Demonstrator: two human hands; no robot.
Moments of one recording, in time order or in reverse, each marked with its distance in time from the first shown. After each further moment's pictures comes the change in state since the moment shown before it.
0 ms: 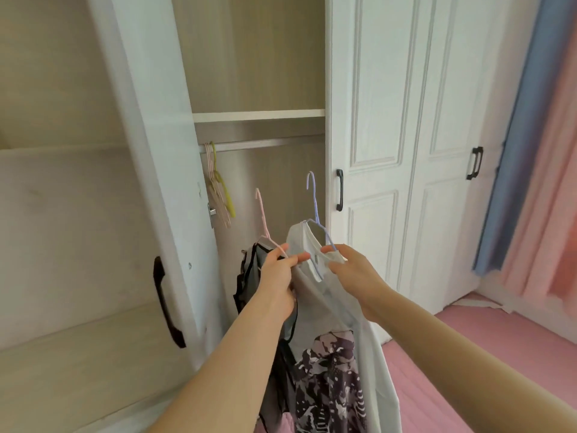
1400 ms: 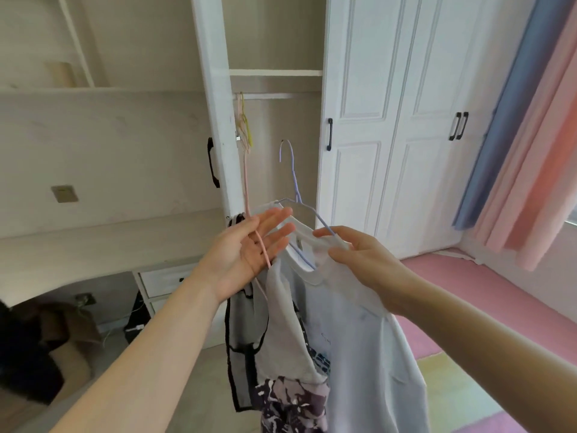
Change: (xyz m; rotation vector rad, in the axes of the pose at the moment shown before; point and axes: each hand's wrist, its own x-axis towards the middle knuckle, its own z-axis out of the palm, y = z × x) left_hand -0.401 -0.037 -0.025 -0.387 -0.407 -0.003; right_hand -0.379 0.016 -0.137 -0.015 -0.364 -0.088
